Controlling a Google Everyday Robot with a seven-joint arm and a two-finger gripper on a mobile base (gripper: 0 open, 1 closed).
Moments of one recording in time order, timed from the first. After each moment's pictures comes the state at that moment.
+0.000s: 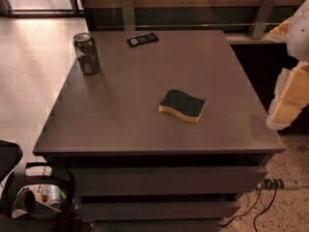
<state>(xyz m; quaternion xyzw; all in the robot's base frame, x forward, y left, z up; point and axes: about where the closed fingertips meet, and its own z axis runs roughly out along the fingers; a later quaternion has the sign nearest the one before) 0.438 -0.214 0.986 -0.60 0.78 -0.05 0.17</state>
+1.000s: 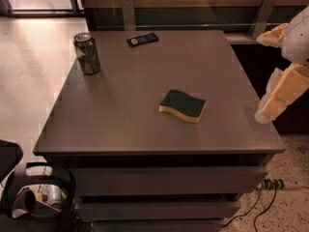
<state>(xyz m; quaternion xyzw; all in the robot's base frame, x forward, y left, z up) 0.467 -0.210 0.967 -0.60 0.76 0.03 0.25</state>
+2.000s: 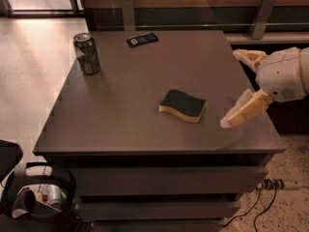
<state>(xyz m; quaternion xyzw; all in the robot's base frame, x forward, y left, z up) 0.509 -0.174 0.912 -0.57 0.68 0.13 0.44</state>
